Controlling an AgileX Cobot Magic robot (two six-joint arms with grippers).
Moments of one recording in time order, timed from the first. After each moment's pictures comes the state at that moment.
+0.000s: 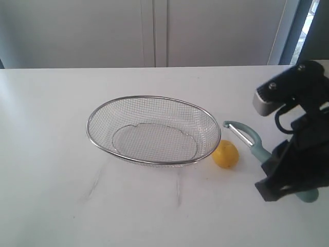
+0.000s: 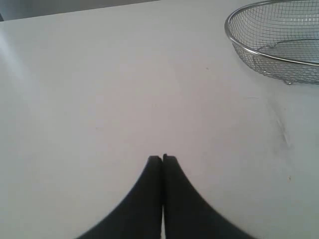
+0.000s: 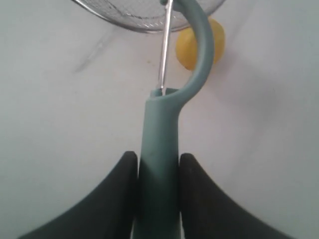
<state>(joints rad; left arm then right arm) -0.14 0.01 0.02 -0.08 0.39 0.13 0.54 1.01 -0.76 -0.07 0.85 -0.02</state>
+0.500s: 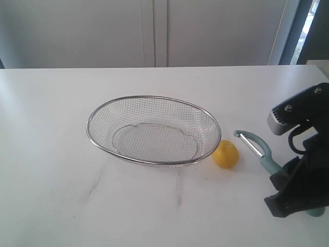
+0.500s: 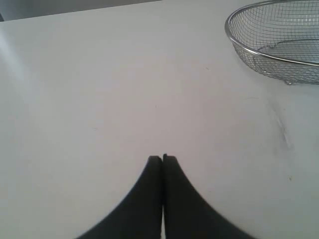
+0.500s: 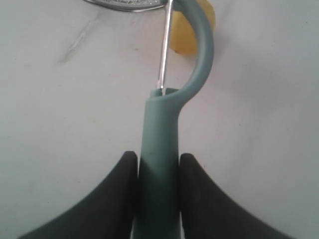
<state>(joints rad) -0.14 0.01 0.02 -0.08 0.39 0.13 0.51 0.94 -0.64 -0.07 0.77 0.00</state>
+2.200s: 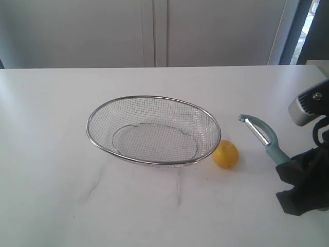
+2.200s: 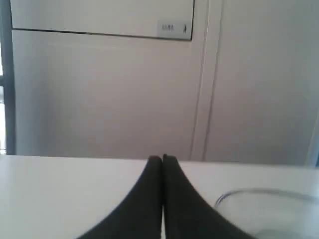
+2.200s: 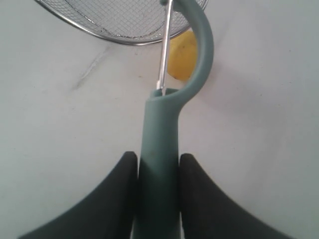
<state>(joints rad) -0.14 0.00 0.02 -0.09 -0.14 -0.03 0.51 0.84 -0.64 -0.05 0.77 0.00</state>
